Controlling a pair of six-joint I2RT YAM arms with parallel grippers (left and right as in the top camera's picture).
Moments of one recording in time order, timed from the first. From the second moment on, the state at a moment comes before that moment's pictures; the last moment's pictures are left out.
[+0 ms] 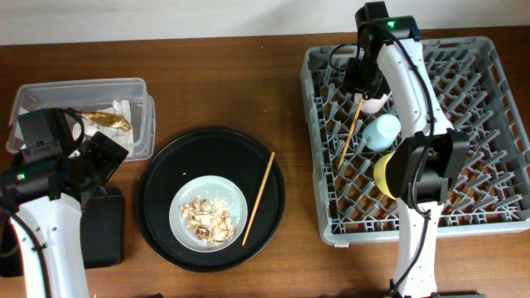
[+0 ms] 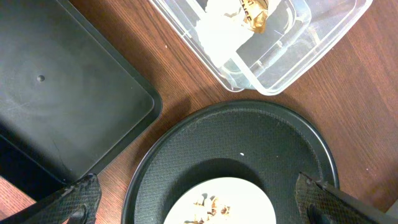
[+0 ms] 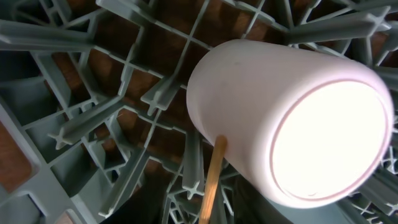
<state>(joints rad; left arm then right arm) 0.31 1.30 1.29 -1.12 -0.02 -0.62 0.09 2.39 2.37 -1.40 0.06 0.42</state>
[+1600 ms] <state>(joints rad) 0.31 1.30 1.29 -1.12 -0.02 -0.62 0.02 2.42 2.51 -1.42 -0.13 0.16</state>
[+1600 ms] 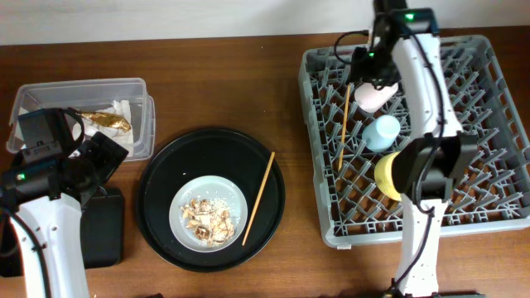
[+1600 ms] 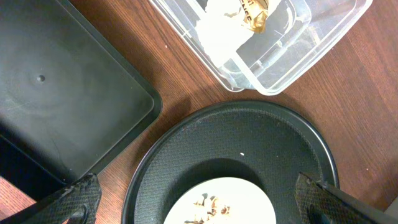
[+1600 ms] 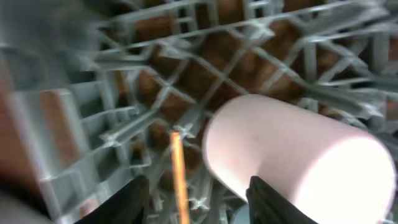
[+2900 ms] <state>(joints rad) 0.31 1.30 1.29 -1.12 -0.02 -0.62 0.22 2.28 2.52 -1.69 -0.38 0.15</state>
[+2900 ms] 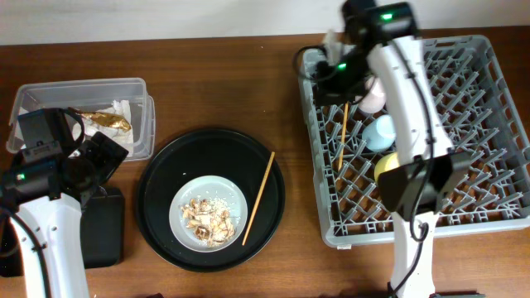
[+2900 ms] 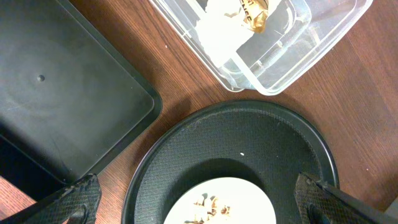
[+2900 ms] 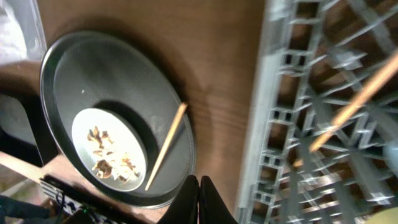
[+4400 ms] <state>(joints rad) 0.31 1.30 1.29 -1.12 -0.02 -0.62 0.64 2.29 1.91 -1.29 -0.17 0.86</state>
